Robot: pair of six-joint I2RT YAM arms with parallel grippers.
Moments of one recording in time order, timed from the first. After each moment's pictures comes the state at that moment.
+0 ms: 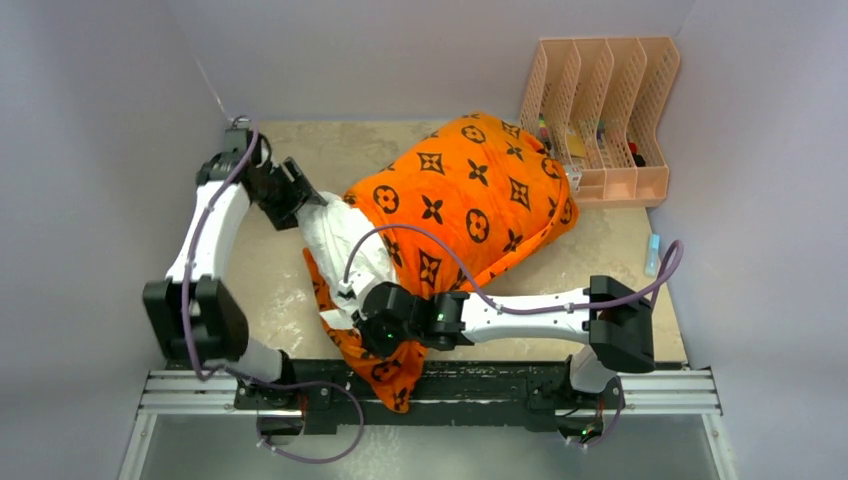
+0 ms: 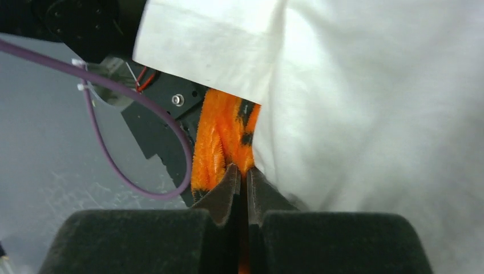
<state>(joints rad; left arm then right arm) 0.06 1.60 1.47 -0.99 0.36 -0.63 1.38 1.64 1.15 -0.27 0.02 0.46</state>
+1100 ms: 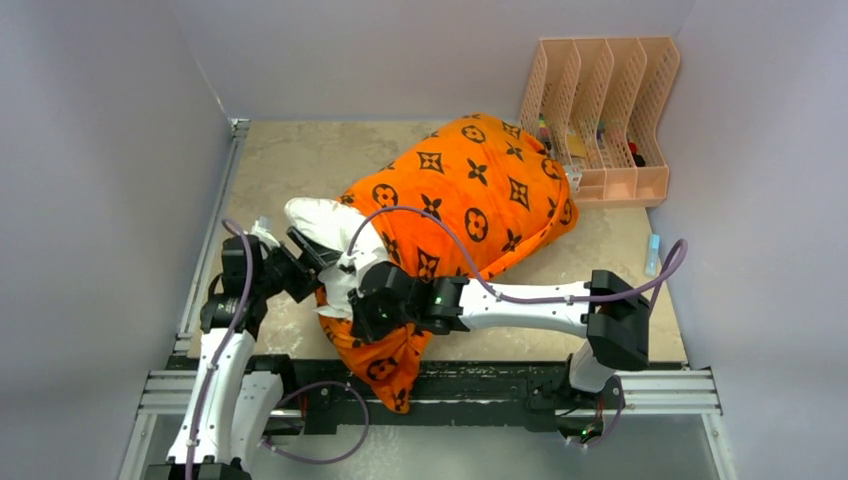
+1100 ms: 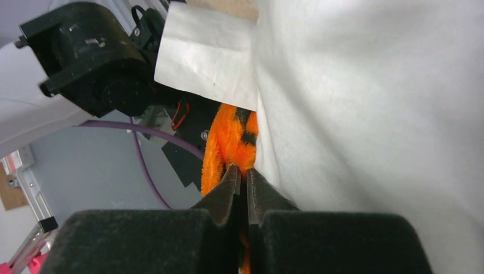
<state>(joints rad) 0.05 0.66 0.59 -0.58 0.51 -0.88 1.31 1.65 1.20 -0.25 -0.02 0.64</state>
